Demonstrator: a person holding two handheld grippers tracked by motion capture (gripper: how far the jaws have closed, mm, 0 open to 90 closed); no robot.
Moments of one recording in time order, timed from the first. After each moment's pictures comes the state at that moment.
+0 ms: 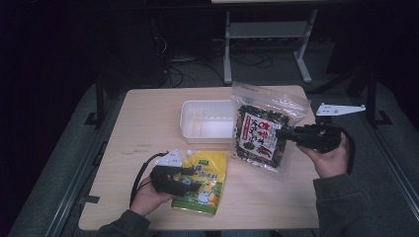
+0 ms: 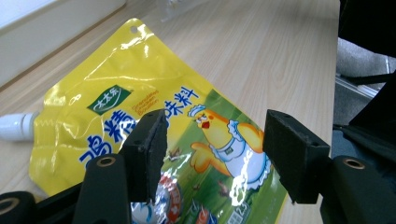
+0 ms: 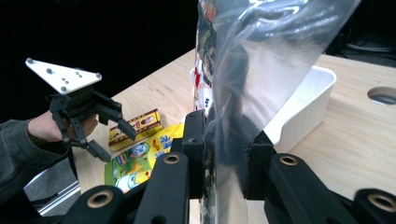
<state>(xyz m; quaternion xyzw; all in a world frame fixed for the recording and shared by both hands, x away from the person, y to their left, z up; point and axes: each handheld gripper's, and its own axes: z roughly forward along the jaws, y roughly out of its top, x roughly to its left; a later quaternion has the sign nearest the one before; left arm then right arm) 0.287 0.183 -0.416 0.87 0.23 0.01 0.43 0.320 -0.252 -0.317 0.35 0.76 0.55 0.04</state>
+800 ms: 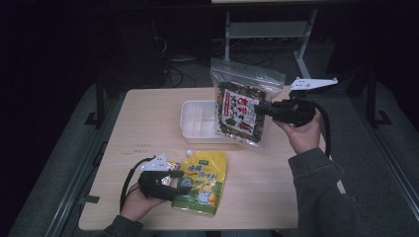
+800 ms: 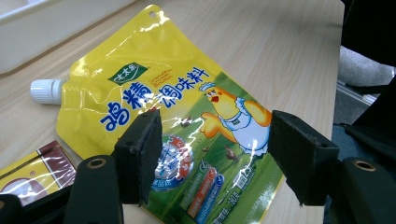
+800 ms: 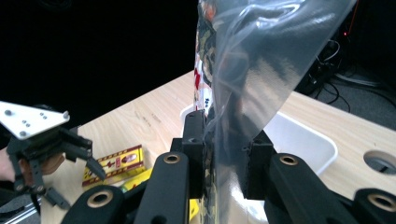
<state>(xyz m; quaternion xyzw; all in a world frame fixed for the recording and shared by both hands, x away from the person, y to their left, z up) 0.276 0.210 -0.421 0.86 0.25 0.01 0.44 0.370 -0.199 -0.284 0.31 0.76 0.56 0.09</state>
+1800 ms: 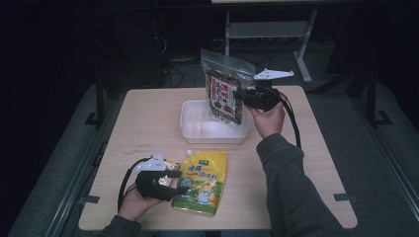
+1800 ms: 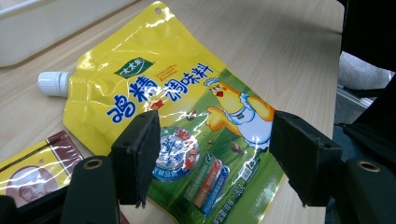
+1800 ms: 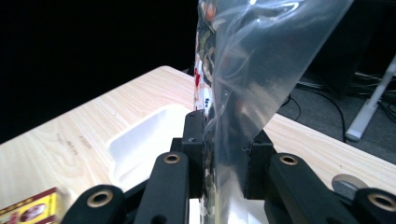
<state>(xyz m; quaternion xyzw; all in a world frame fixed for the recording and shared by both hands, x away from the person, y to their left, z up) 0.277 0.219 -0.423 0.86 0.25 0.01 0.44 0.442 -0.138 -0.316 0.36 0.75 0.53 0.17</state>
